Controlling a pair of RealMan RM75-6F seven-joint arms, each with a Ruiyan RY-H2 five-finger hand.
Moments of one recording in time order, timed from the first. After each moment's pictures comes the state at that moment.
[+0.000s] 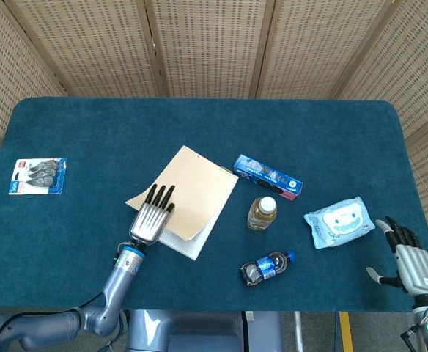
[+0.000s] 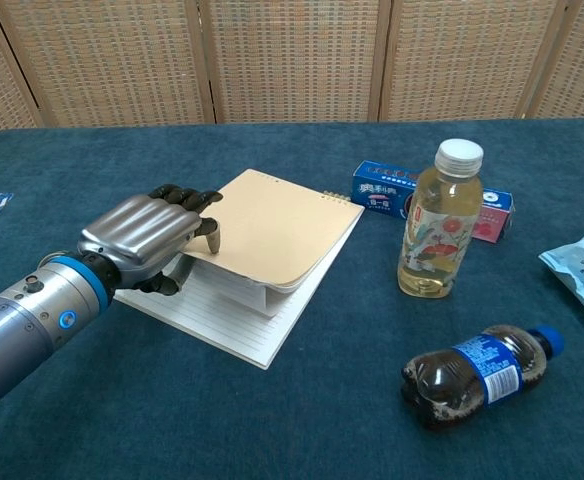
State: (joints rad) left arm -0.63 -1.89 -0.17 -1.26 1.20 1.12 0.79; right arm 0.12 -1.02 0.04 -1.73 -1.35 1.25 0.11
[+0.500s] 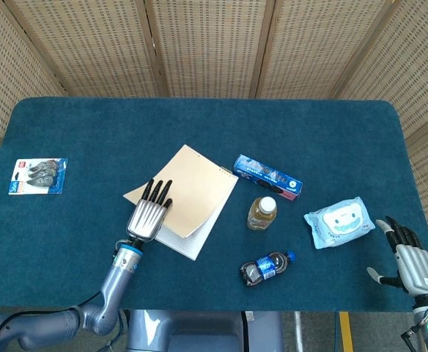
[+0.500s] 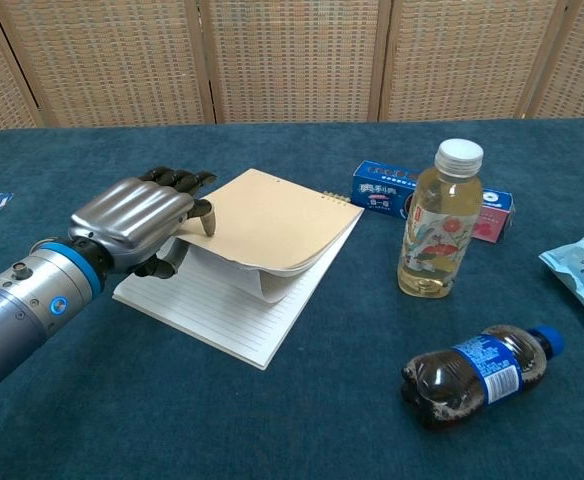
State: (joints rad) left arm -0.63 -1.88 -0.17 -1.28 1.22 1.16 0.77; right arm 0.12 -1.02 0.04 -1.73 -1.35 1.25 0.11
